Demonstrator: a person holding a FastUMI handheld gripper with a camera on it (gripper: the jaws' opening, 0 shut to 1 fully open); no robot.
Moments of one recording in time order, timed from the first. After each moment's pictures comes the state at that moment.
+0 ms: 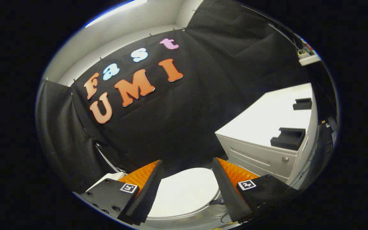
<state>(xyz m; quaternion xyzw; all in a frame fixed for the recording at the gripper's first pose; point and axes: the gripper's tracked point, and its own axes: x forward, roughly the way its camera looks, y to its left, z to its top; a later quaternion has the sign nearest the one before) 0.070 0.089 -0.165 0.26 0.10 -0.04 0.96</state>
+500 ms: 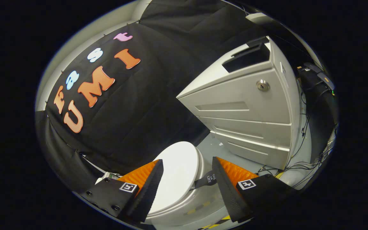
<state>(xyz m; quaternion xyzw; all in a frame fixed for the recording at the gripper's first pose) 0.035 0.086 -0.326 0.37 0.25 -0.11 0.89</state>
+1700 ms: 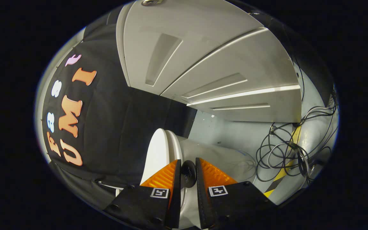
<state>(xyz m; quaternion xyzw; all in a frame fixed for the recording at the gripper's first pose) 0.058 0.074 -0.428 0.55 0.28 -0.14 0.77</state>
